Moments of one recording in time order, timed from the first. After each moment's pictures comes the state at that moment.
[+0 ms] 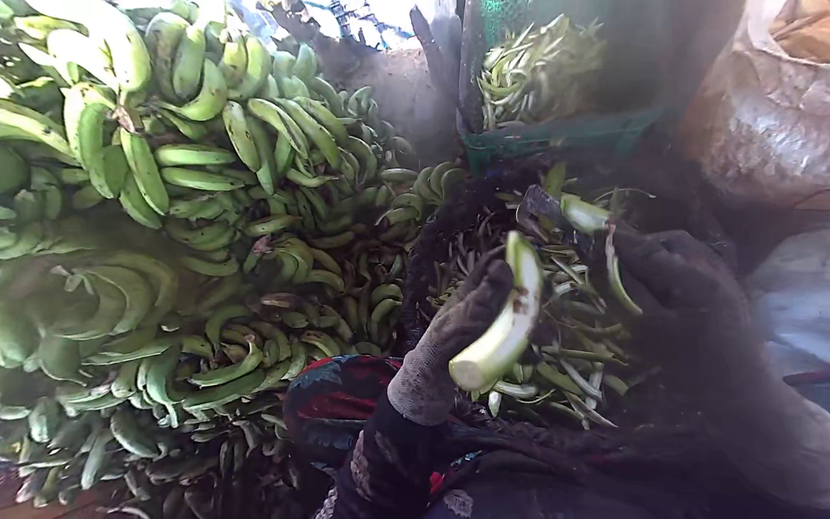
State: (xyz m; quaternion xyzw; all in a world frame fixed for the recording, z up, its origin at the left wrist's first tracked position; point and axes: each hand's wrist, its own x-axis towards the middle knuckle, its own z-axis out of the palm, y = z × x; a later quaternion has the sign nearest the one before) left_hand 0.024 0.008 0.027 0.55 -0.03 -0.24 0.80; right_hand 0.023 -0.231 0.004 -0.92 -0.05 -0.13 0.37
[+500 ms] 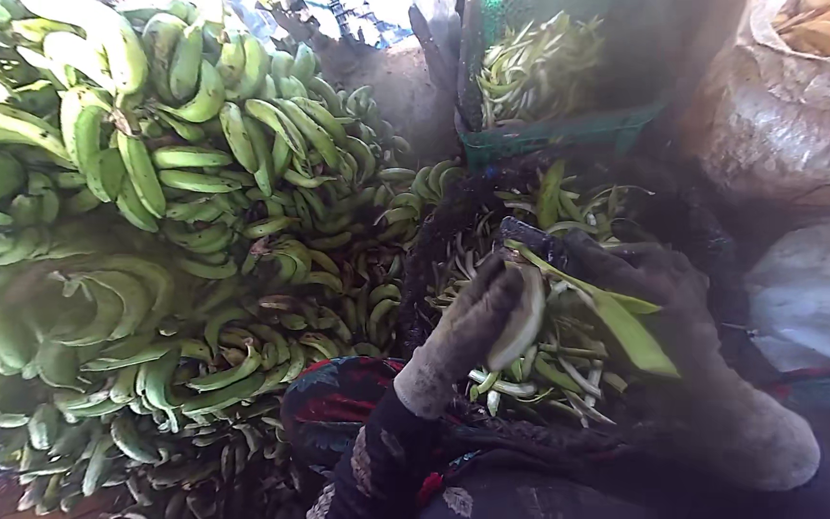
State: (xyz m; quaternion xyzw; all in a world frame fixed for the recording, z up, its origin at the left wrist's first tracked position) left_hand 0.042 -0.006 0.006 0.73 -0.07 -0.21 0.65; right_hand 0.018 -0.218 -0.009 -0.94 -0.06 -0.09 0.32
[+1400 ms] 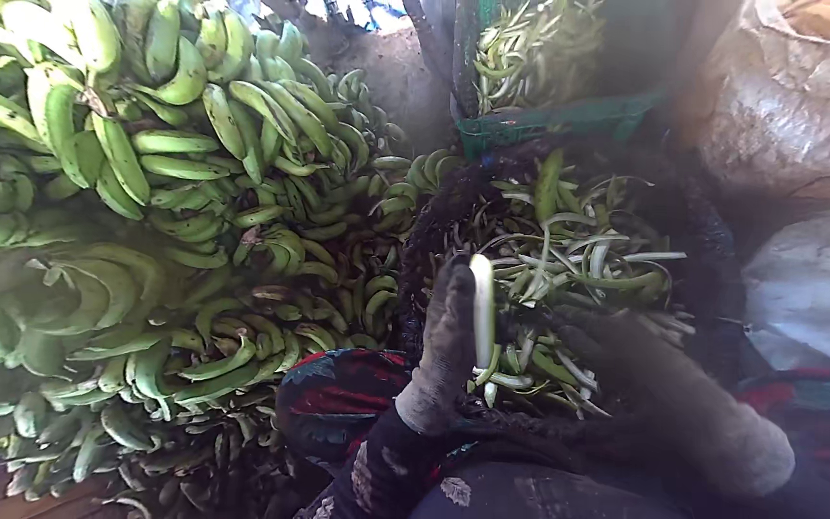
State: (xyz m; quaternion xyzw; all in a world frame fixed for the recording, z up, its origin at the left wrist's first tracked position) left_hand 0.017 -0.005 -0.011 0.60 0.10 -0.11 0.79; right_hand 0.003 -0.223 -0.024 -0.90 -0.02 0.29 0.33
